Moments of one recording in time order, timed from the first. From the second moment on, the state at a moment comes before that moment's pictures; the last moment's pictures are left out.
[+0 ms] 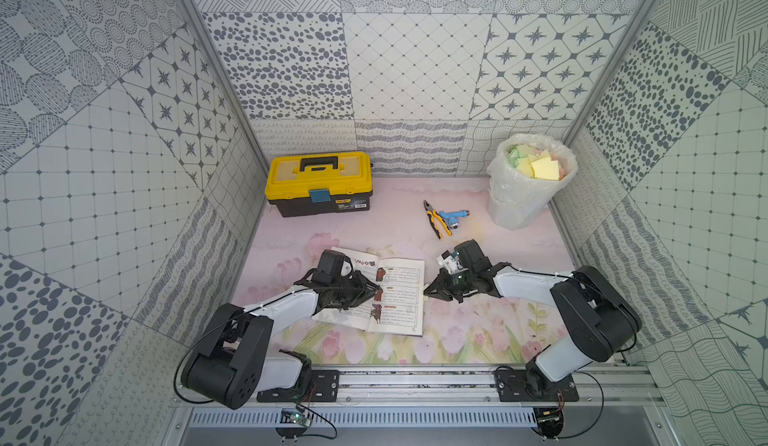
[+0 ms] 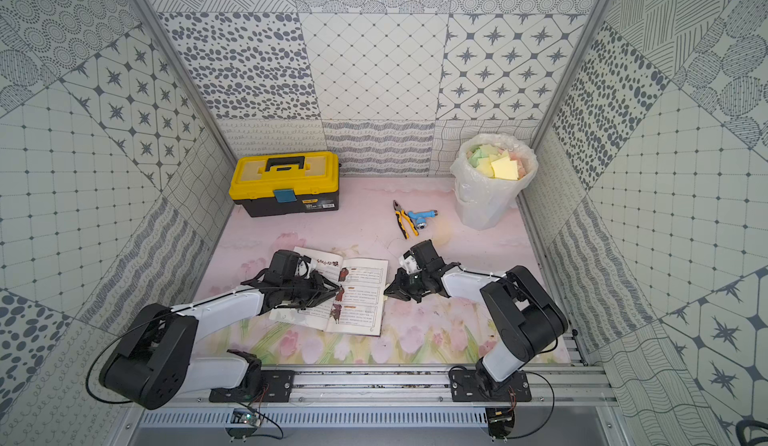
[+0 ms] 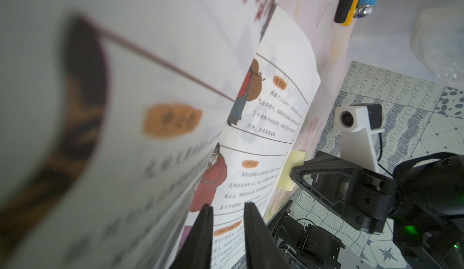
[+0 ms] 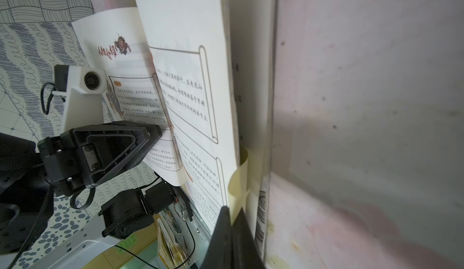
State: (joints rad) left arm -0.28 1.35 0.48 -0.06 0.62 -0.94; right arm 0.56 1.60 0.70 -0.07 -0.68 0.89
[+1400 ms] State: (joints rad) left arm -0.27 1.18 0.79 -0.35 0.64 -0.86; right arm 0.72 1.64 1.02 -0.16 -0.67 0.90
